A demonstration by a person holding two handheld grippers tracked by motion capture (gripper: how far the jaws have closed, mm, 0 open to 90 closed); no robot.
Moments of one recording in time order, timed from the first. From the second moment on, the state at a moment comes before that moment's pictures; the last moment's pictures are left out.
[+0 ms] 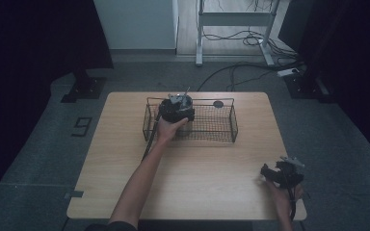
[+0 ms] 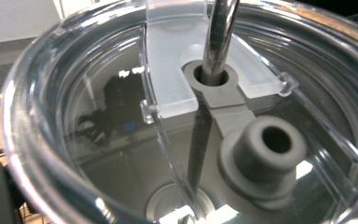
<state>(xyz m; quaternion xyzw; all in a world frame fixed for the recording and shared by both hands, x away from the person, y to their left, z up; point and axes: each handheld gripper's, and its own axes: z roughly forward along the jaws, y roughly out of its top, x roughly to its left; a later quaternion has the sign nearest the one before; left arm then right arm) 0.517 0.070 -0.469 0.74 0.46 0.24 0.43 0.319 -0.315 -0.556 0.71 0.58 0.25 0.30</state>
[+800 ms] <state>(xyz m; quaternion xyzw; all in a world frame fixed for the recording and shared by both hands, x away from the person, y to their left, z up) 0.494 0.078 -0.443 0.73 0.48 0.26 0.42 0.319 -0.315 -0.556 0.71 0.58 0.25 0.30</state>
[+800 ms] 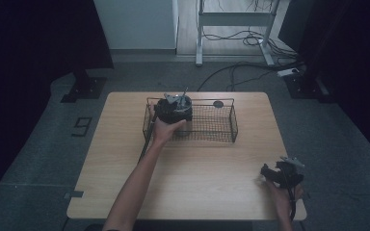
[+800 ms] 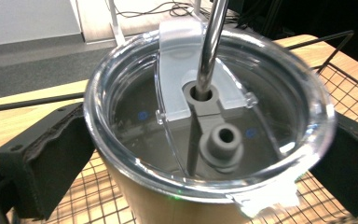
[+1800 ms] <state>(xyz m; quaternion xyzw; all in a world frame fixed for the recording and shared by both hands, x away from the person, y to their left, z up) 0.418 0.106 -0.434 0.75 0.43 0.23 0.44 0.319 -0.315 -0.556 0.71 0.58 0.25 0.30</state>
